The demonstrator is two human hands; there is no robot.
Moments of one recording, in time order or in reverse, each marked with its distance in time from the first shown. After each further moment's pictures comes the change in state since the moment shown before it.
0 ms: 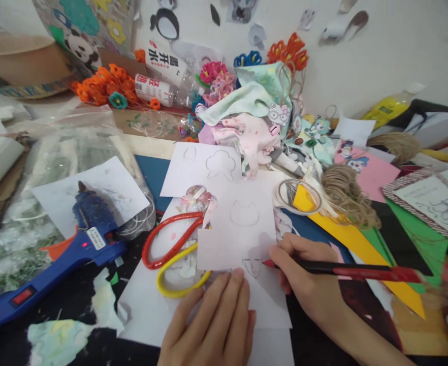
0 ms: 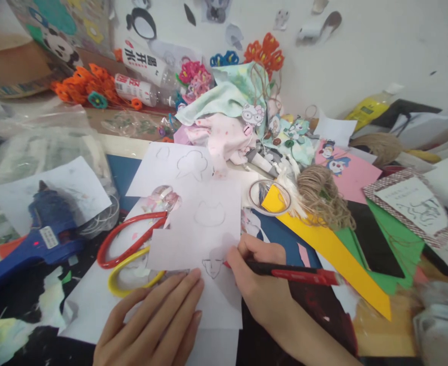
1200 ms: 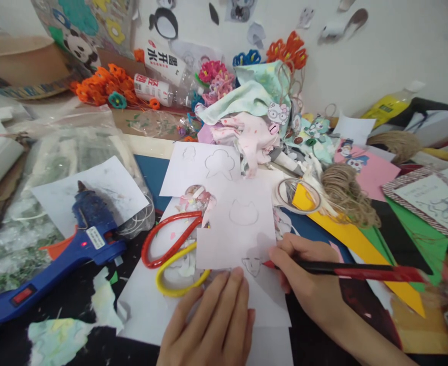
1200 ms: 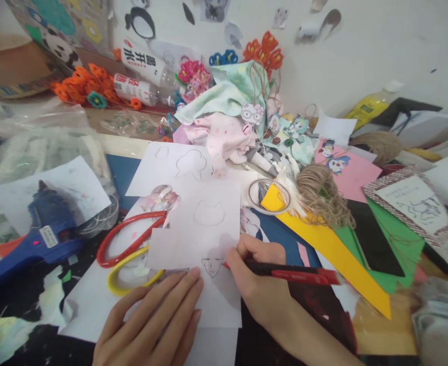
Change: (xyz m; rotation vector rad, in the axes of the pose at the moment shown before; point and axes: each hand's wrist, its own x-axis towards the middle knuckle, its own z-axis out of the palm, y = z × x) left_hand 0.001 0.005 0.004 -0.016 0.025 -0.041; right_hand 0.000 0.000 0.000 0.023 0.018 -0.026
